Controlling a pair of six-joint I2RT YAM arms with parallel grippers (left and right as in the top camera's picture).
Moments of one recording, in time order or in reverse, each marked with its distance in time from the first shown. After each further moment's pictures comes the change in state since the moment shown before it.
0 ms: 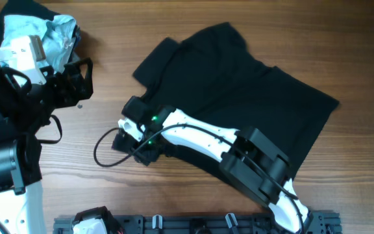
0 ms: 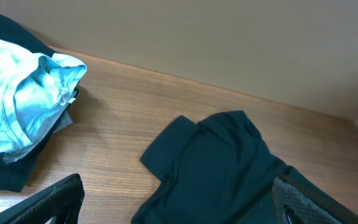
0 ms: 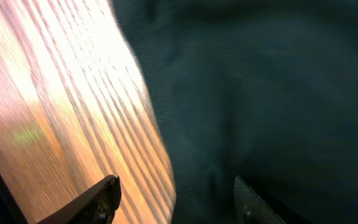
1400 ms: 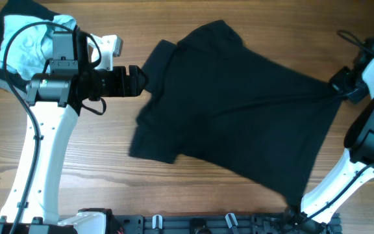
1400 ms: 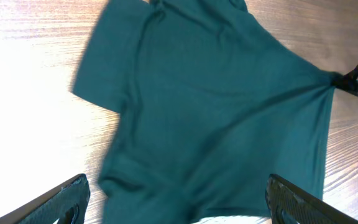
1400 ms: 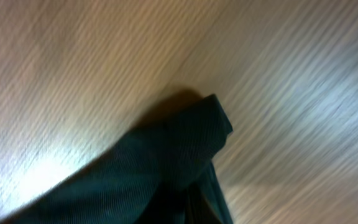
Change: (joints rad) left arm -0.276 0.383 0.000 -0.102 0.063 0.092; right arm -1.437 0.022 0.037 -0.027 0.433 0.396
